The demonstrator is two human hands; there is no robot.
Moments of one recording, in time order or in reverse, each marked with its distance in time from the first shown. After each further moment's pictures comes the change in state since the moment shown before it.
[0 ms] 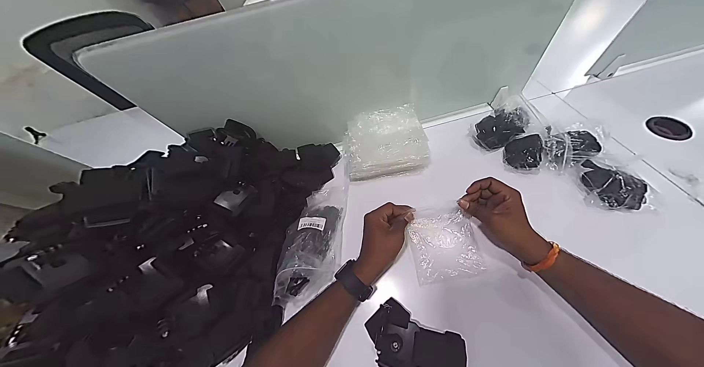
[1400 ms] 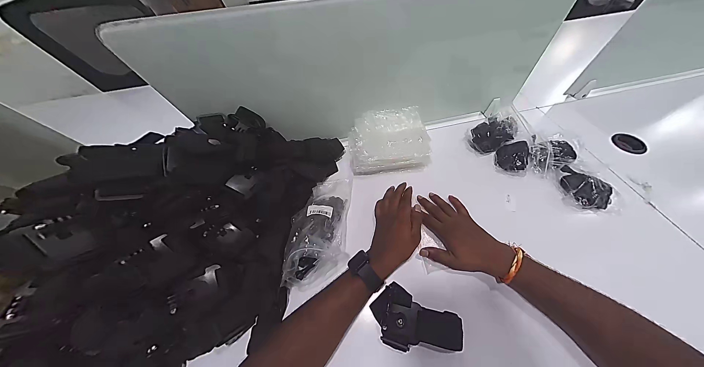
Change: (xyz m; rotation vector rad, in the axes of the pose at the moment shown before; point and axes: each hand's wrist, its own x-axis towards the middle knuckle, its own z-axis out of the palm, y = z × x) left_hand -0.010 0.007 0.010 0.743 -0.146 0.096; right_hand -0.026 -0.006 0.048 -1.286 -0.721 -0.177
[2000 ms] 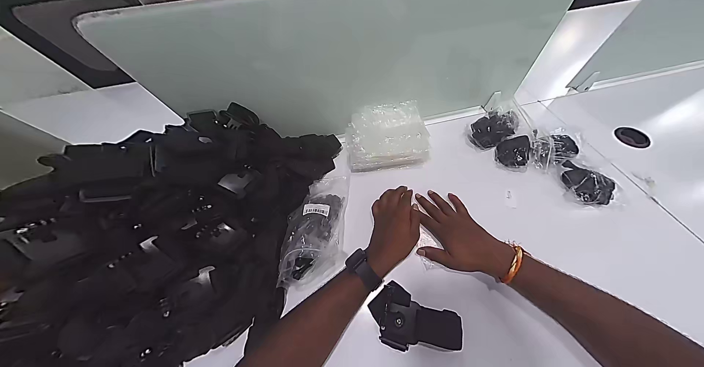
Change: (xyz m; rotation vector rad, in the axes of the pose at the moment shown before) left_hand 0.002 -0.002 0.002 0.053 -0.055 -0.015; right_hand 0.001 -0.005 -0.001 -0.022 -0.067 0.031
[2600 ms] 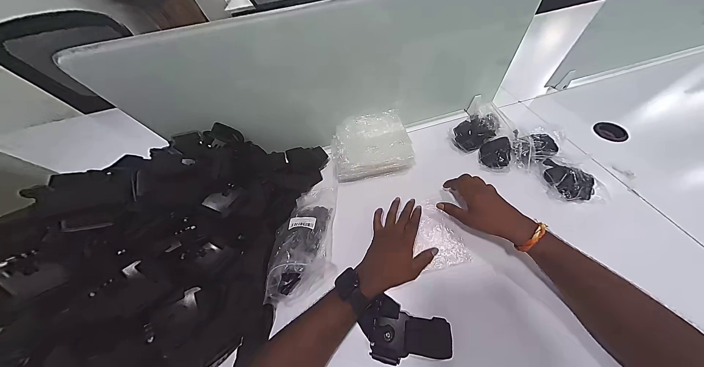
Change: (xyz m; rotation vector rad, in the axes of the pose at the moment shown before) left_hand -0.015 0.018 0.000 0.201 -0.226 0.222; right_hand -0.014 0.071 -0.048 0.241 0.158 0.369
